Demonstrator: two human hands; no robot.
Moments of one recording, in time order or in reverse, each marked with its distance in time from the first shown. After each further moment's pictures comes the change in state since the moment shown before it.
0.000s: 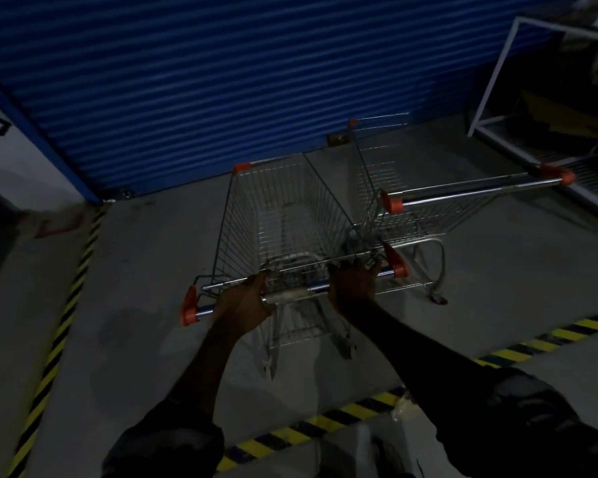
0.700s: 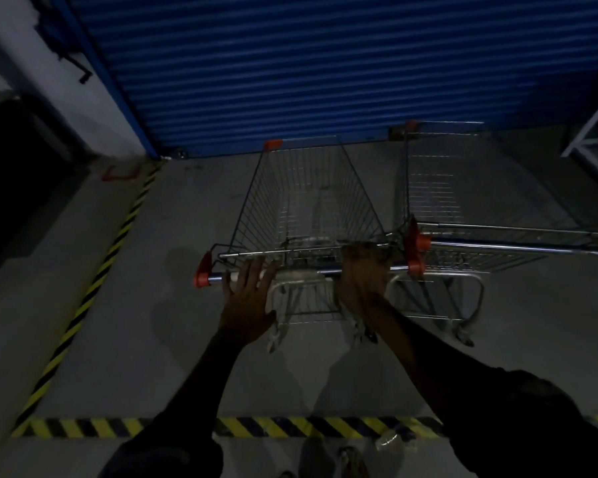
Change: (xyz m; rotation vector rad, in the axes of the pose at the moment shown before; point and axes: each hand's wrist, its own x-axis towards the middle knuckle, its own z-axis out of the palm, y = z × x) left_hand 0.036 0.052 0.034 0.262 0.001 -0.217; right_hand 0.122 0.055 0.011 0.170 0.150 -0.216
